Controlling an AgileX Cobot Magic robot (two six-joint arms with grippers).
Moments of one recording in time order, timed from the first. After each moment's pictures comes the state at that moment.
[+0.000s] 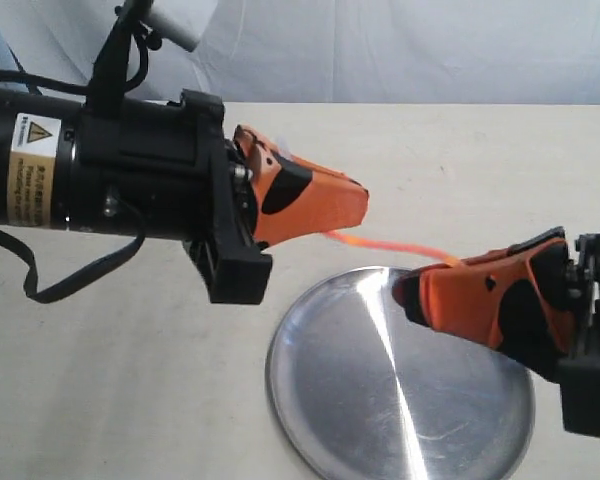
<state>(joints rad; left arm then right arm) -0.73 1.23 -0.83 1.68 -0.68 -1.79 0.41 0.74 -0.61 0.98 0.74 -0.62</state>
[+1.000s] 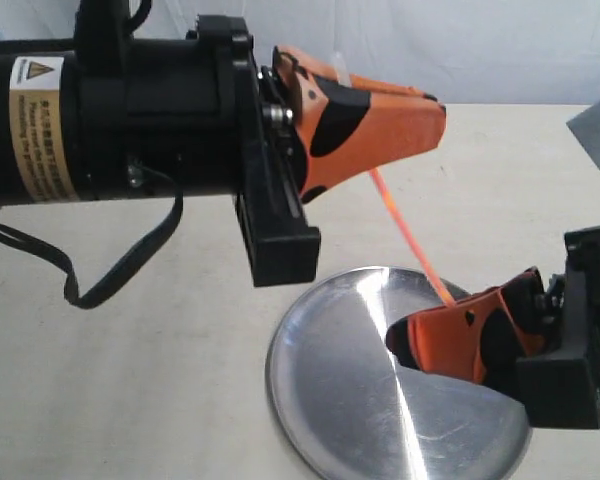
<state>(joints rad) -0.82 1.23 -0.86 1.27 -0.63 -1.30 0.41 0.82 -0.61 0.93 0.84 -0.47</state>
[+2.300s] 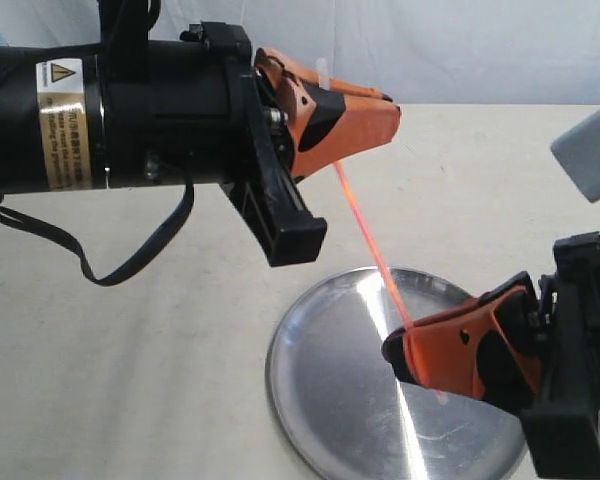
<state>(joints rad) -0.82 1.24 -0.88 1.43 -0.45 -1.34 0.41 0.82 -0.61 0.95 0.86 -0.63</state>
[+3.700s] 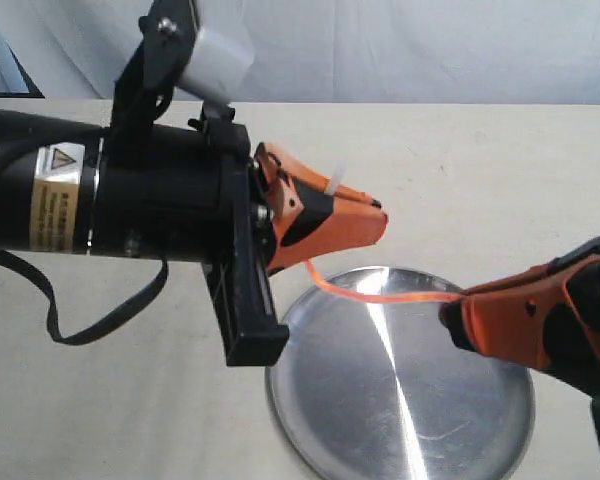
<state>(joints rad) -0.82 1.23 -0.82 1.65 -0.57 -1.54 0.41 0.73 -0.69 0.73 0.87 -0.46</state>
